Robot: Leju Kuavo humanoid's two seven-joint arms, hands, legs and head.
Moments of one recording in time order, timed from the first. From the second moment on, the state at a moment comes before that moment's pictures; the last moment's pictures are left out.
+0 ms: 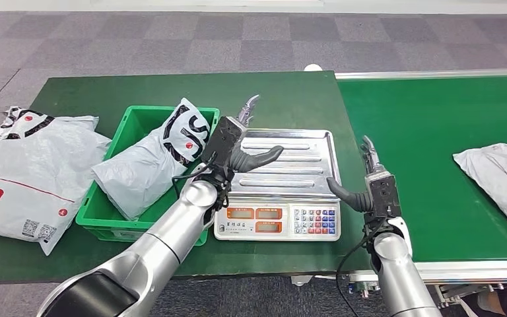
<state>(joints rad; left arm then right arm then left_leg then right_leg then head) -0.80 -0.35 -0.46 -0.54 0.00 0.12 -0.48 -0.28 -0.01 0.14 -1.17 0.12 -0.12 -0.43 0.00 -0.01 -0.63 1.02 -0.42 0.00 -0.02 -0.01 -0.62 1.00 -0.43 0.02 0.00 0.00</state>
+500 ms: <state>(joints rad) -0.79 -0.34 -0.46 -0.53 0.01 0.09 -0.48 -0.30 -0.01 0.14 -1.16 0.14 -0.11 -0.42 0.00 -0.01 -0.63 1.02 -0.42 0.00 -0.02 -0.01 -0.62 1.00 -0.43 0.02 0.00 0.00</state>
